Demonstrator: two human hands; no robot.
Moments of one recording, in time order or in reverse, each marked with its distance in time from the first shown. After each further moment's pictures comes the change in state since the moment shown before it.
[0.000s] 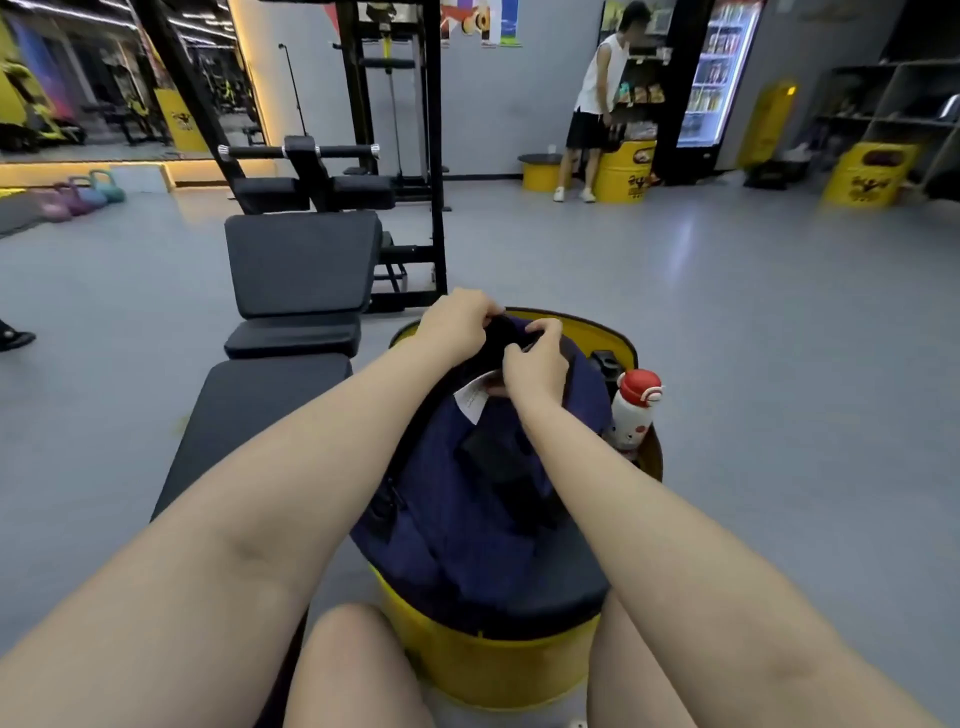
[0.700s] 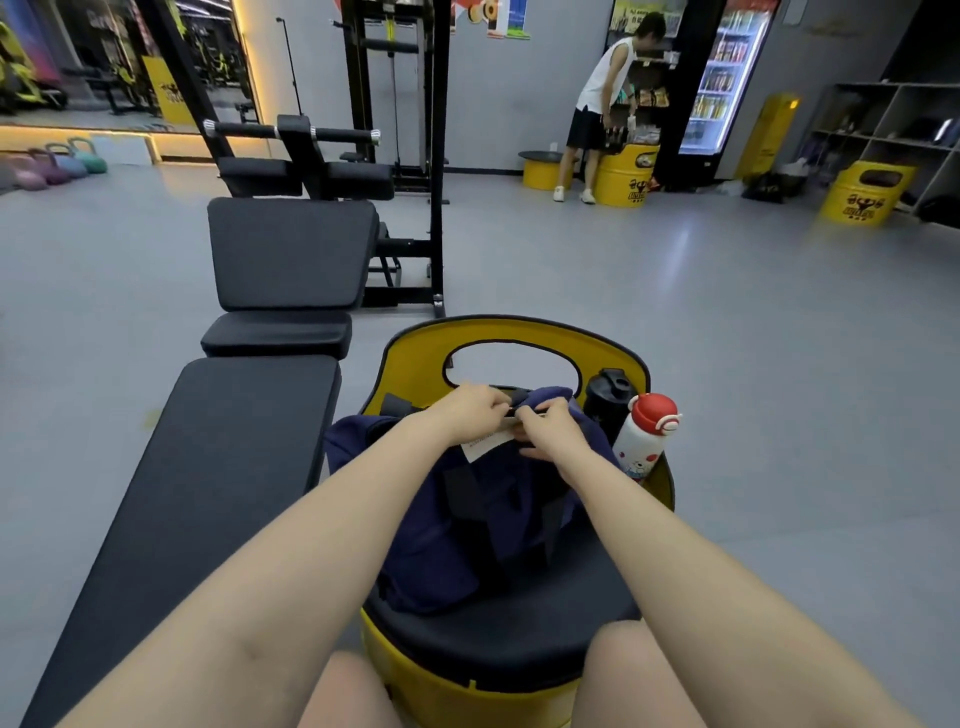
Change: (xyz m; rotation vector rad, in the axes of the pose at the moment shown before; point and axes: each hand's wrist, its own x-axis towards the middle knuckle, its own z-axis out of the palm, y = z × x) left_hand 0.012 -0.035 0.085 -0.232 -0.363 -0.033; right_hand 0.058 0.066 0.004 -0.258 -0.302 0.318
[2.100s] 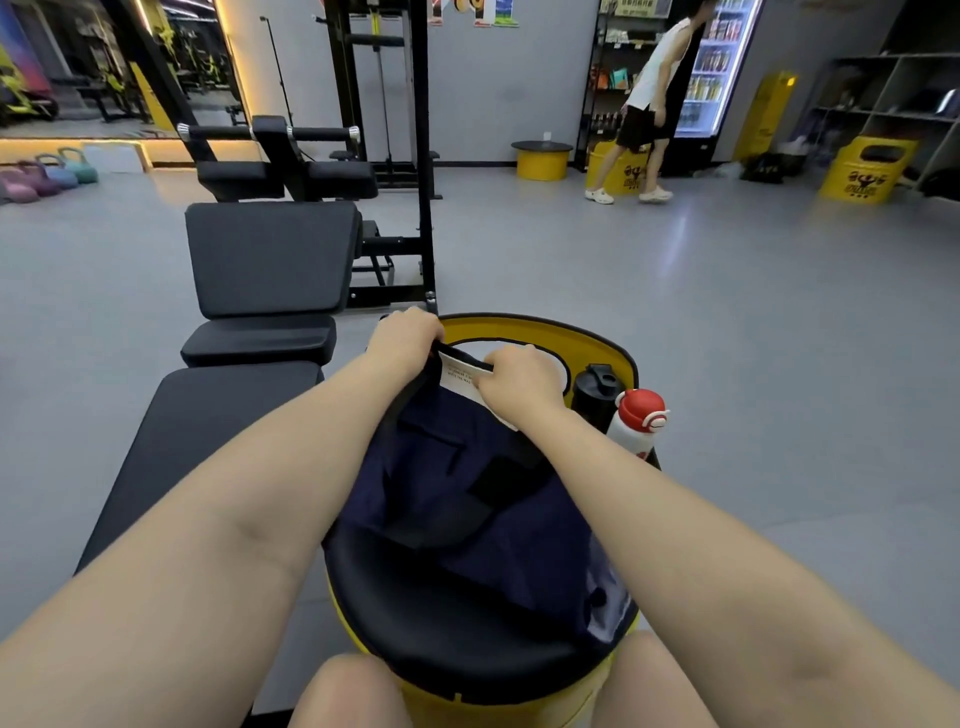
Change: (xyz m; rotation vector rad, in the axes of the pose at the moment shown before) left_hand 0.036 -0.008 -0.064 0.488 0.281 -0.118; right_hand 0.006 -0.053 -0.018 -0.830 0.210 -0.580
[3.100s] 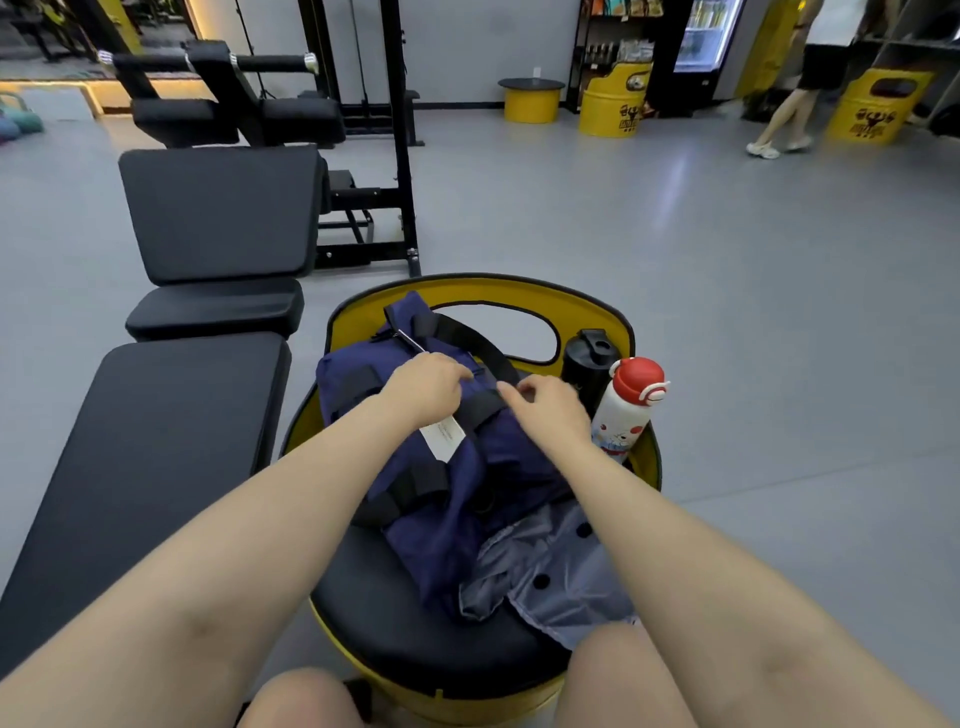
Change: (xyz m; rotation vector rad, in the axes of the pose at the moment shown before) left_hand 0.015 0.038 0.103 -0.146 -0.182 0.142; right_hand 0.002 0.101 0.089 0.276 -0.049 0.259
